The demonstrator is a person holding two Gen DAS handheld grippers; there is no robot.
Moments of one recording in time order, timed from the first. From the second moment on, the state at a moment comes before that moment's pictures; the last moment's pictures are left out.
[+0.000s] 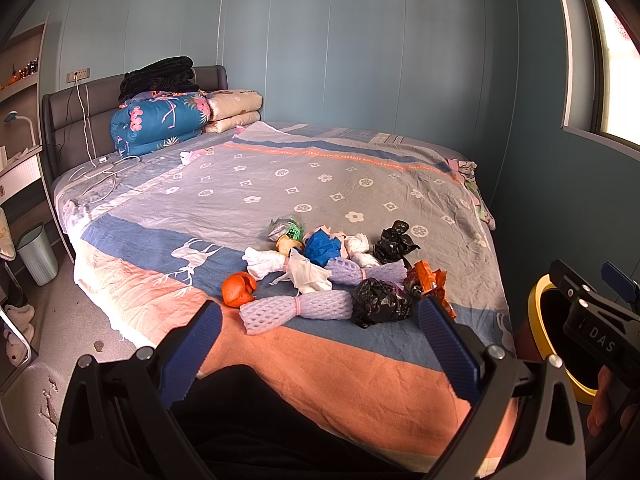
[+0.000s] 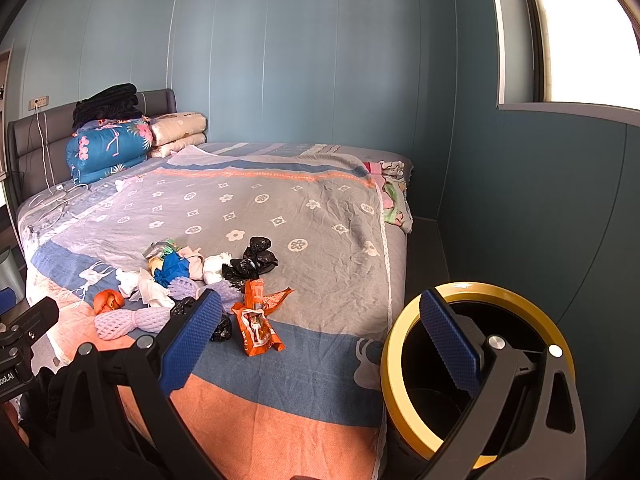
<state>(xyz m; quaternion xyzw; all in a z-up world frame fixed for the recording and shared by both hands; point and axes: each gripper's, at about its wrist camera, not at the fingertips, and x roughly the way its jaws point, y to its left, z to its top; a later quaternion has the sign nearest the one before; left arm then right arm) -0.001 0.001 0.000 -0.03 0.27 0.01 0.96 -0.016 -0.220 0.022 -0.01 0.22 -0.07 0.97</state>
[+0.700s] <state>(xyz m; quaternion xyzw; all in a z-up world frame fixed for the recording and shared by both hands) -0.001 0.001 0.000 -0.03 0.27 0.01 0.96 -0.018 -0.221 0.024 -0.01 0.21 -0.07 0.97</state>
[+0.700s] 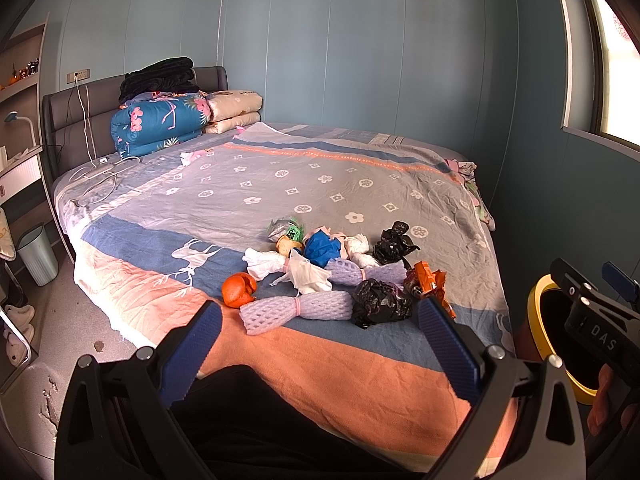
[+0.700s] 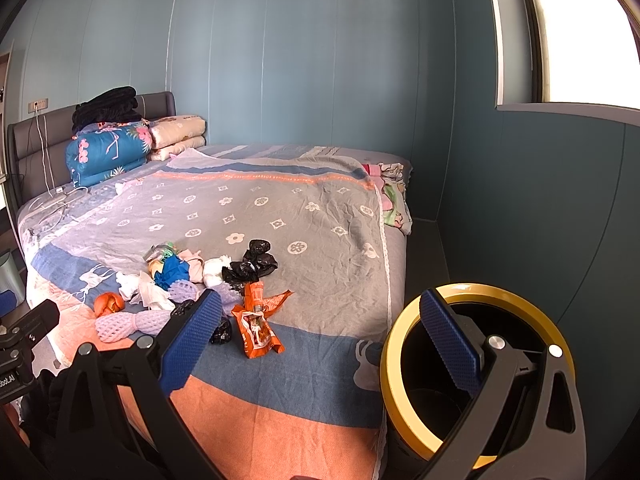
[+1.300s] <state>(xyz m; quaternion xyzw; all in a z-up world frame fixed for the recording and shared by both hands) 0.006 0.029 0.012 -0.07 0.25 0.00 0.97 0.011 -0.209 0.039 -0.03 0.16 -0.04 0.99</state>
